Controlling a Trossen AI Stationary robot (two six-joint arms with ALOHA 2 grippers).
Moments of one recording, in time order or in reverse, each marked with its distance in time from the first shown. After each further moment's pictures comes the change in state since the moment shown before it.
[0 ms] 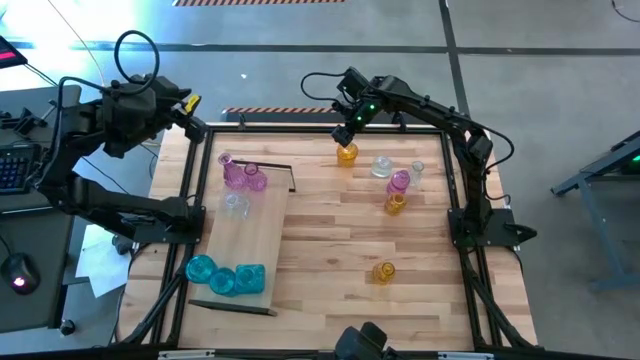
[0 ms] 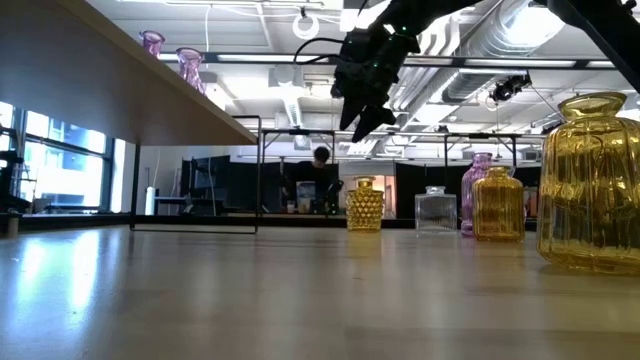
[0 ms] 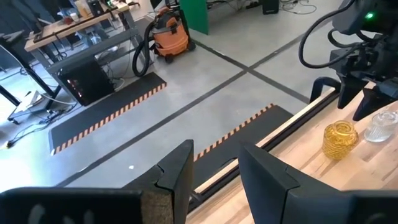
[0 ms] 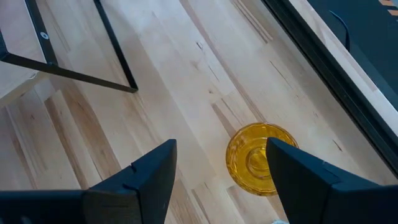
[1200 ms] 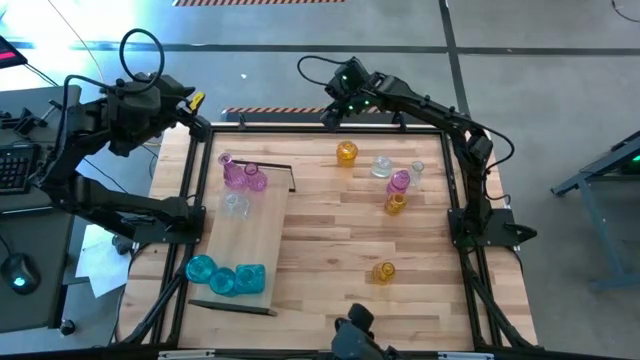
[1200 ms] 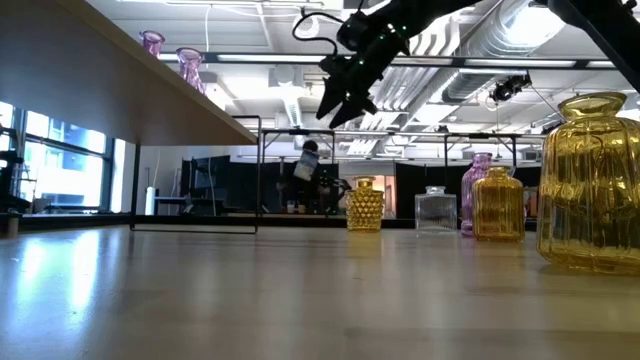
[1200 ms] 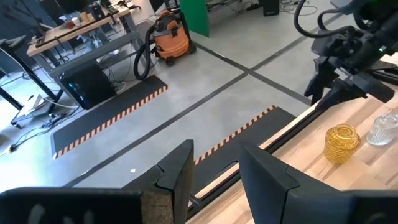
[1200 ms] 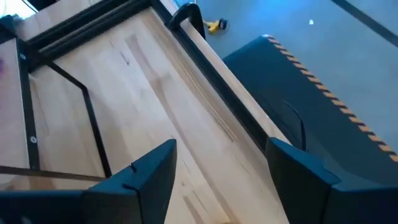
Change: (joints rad) left arm 0.000 0.021 0.000 0.033 -0.006 0.019; right arm 0.002 -0.001 0.000 0.325 0.123 -0.001
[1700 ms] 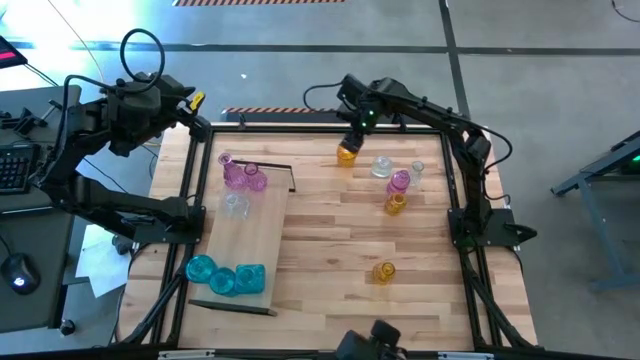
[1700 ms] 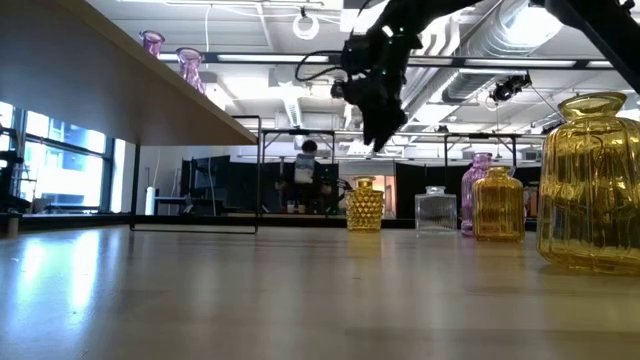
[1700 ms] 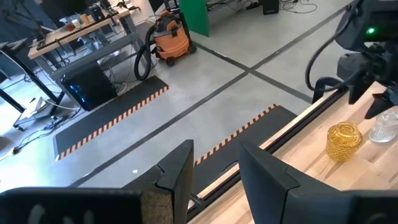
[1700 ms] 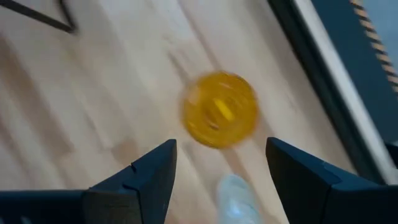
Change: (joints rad) left arm 0.000 0.000 0.000 -0.001 0.000 0.017; right arm 0.008 0.013 0.000 -0.487 0.080 -0.125
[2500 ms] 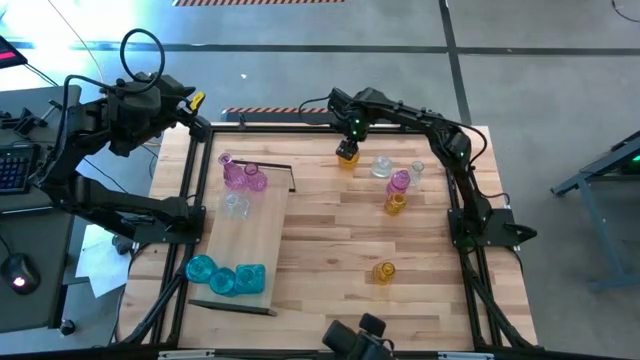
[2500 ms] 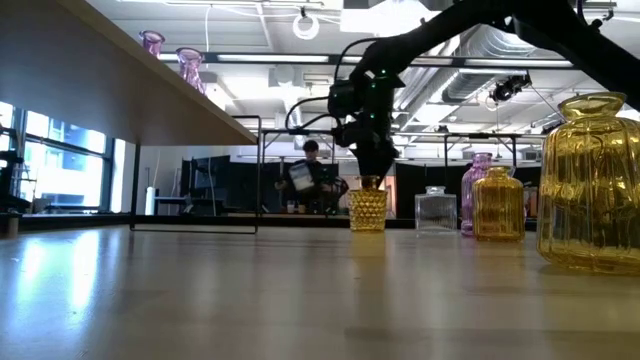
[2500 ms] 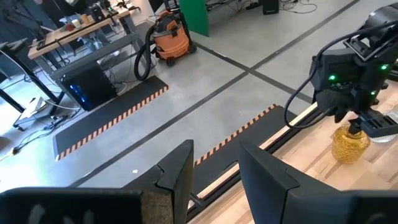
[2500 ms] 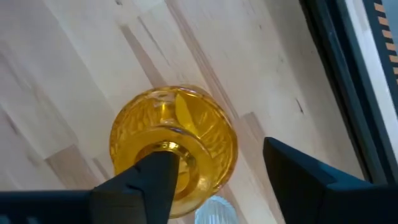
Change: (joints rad) left arm 0.000 0.000 0.000 0.000 0.000 -0.001; right arm -0.004 0.196 0.005 0.050 0.042 -0.058
